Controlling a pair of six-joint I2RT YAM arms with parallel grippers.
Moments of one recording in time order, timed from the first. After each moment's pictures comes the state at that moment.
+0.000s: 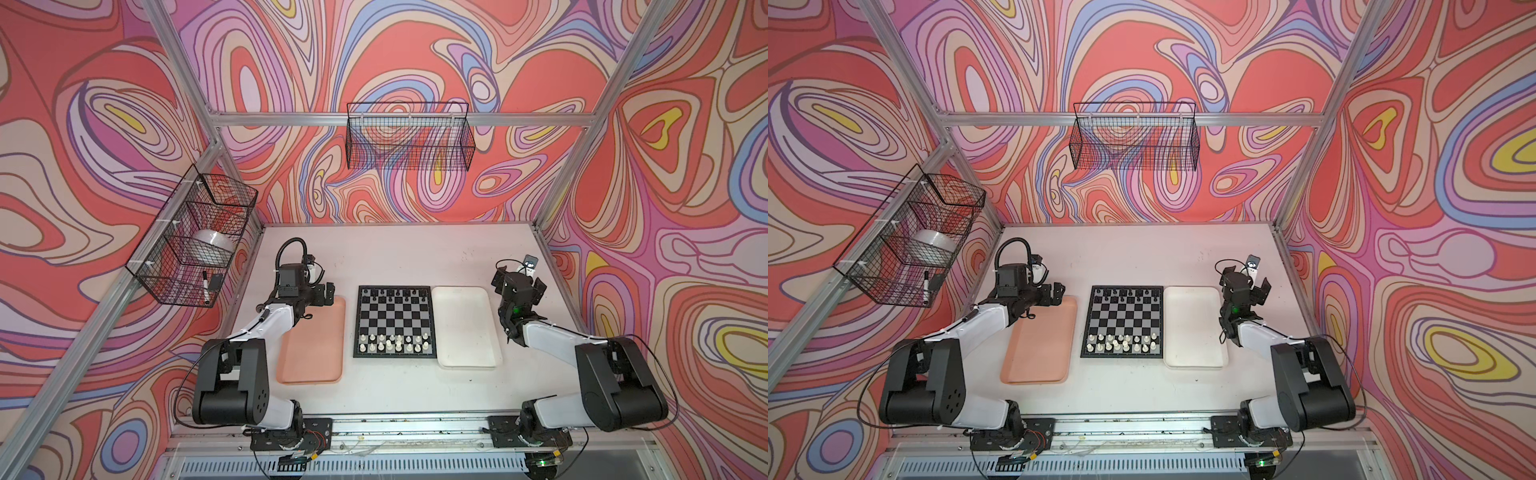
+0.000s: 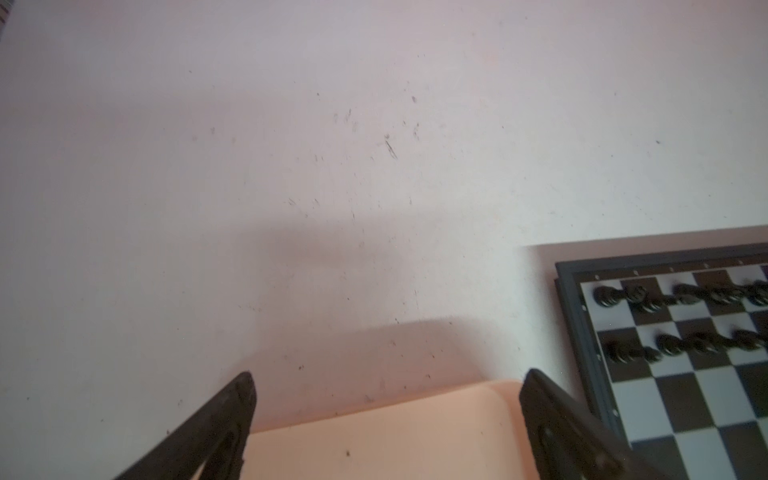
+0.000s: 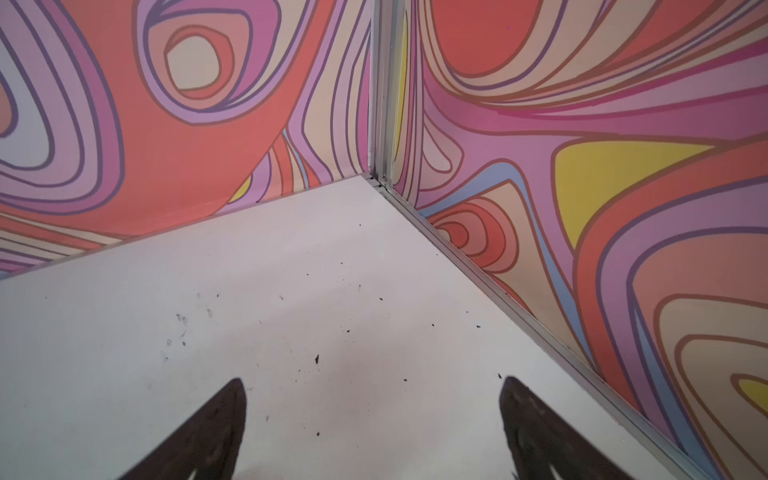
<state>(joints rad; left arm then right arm) 0.00 1.46 0.70 0.03 0.12 0.00 0.14 1.45 0.53 0.60 0.66 0.17</state>
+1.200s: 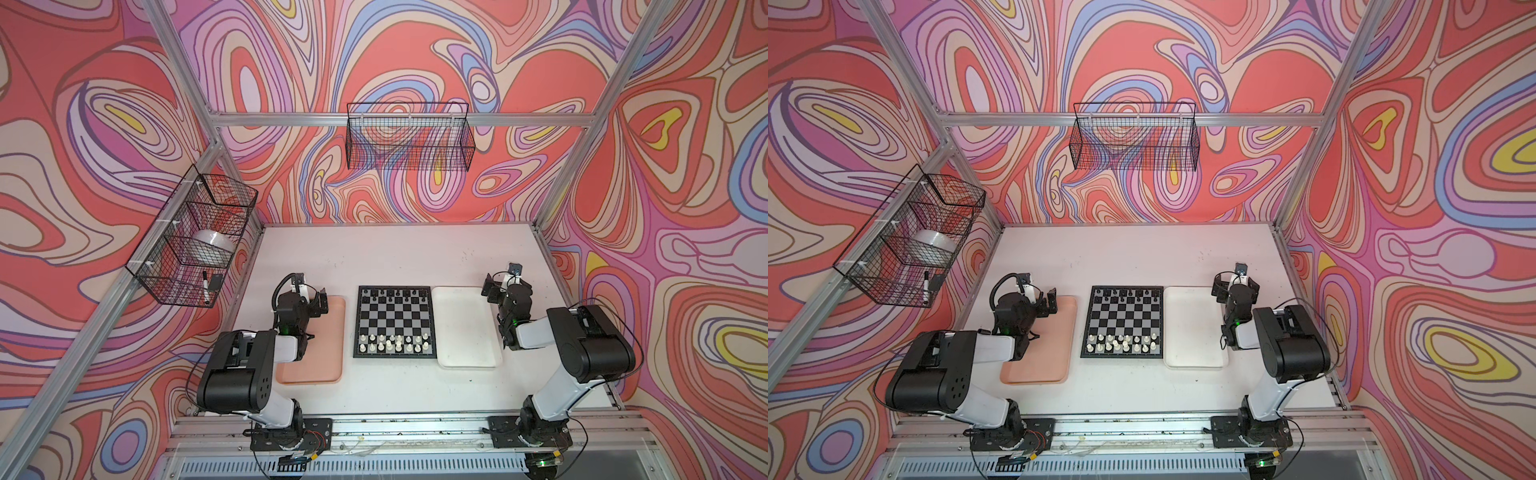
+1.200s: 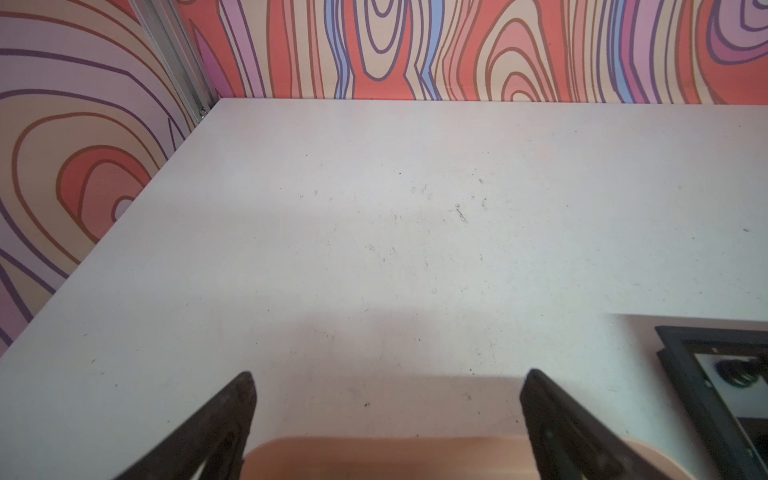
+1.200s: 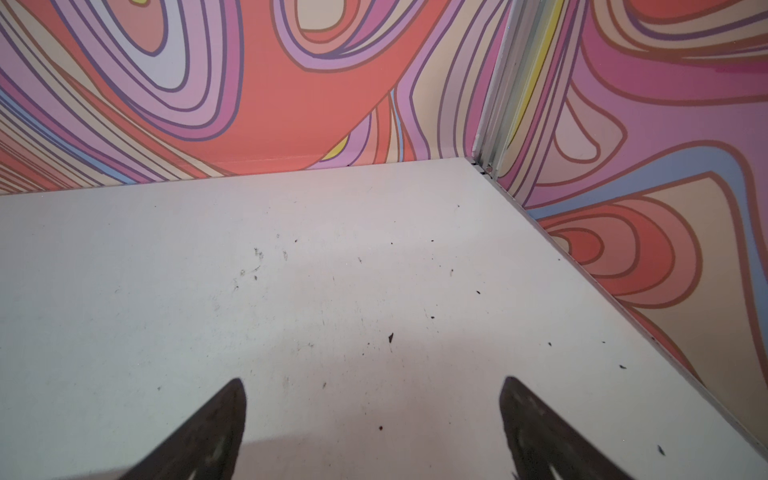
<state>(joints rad) 0.02 1.53 0.35 0.81 -0.02 -0.03 0.05 1.71 0.45 1.02 0.25 0.05</state>
